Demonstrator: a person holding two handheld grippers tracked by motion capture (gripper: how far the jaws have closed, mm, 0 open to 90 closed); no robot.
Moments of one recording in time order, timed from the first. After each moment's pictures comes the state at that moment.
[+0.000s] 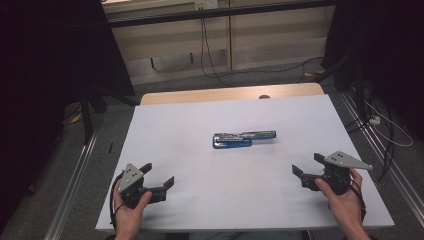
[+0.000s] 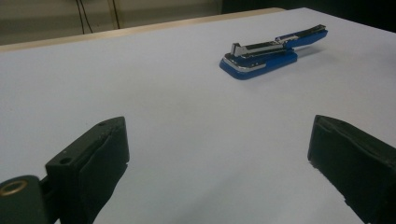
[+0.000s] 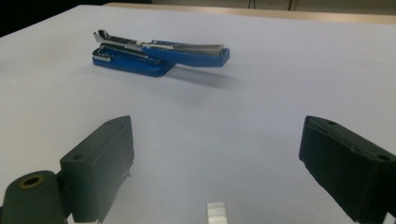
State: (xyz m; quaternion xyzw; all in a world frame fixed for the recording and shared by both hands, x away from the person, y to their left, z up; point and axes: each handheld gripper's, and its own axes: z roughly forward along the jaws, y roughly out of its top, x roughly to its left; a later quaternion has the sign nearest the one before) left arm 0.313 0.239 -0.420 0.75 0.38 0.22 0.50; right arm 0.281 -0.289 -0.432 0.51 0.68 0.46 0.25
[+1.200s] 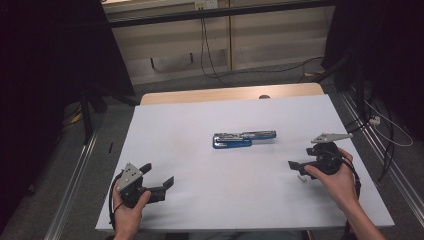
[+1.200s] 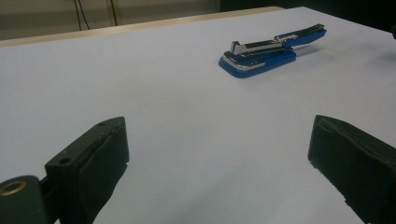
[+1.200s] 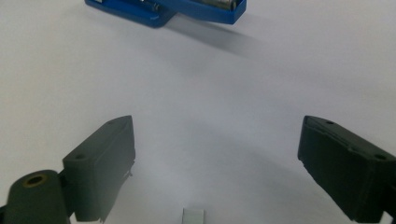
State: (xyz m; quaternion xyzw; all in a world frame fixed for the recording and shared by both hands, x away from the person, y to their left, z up) left arm 0.314 0.240 -0.419 0.75 0.38 0.21 0.50; right arm 0.335 -0.296 -0.424 0.50 0.77 0.37 0.13
